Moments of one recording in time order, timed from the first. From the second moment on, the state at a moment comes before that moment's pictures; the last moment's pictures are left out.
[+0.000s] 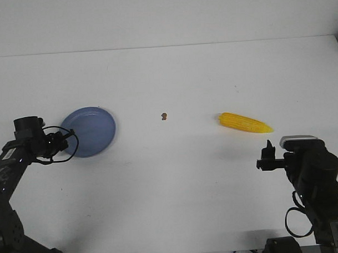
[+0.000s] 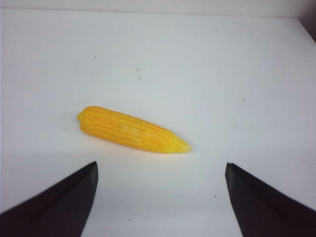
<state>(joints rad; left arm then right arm) 0.21 1.67 1.08 -0.31 0.24 -0.26 0.01 0.68 0.91 -0.71 0.08 0.03</state>
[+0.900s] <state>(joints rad) -0.19 1.48 0.99 -0.29 0.48 -0.29 0.01 0.68 0.91 -0.71 0.08 0.03</state>
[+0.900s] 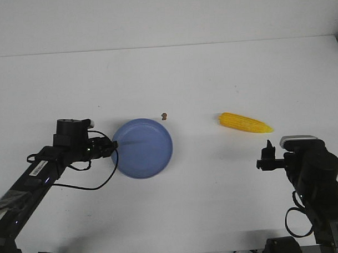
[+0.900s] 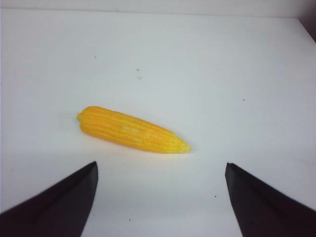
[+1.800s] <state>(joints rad) -0.39 1.67 0.99 -0.19 0.48 -0.34 0.01 0.68 0.91 -0.71 0.08 0.03</state>
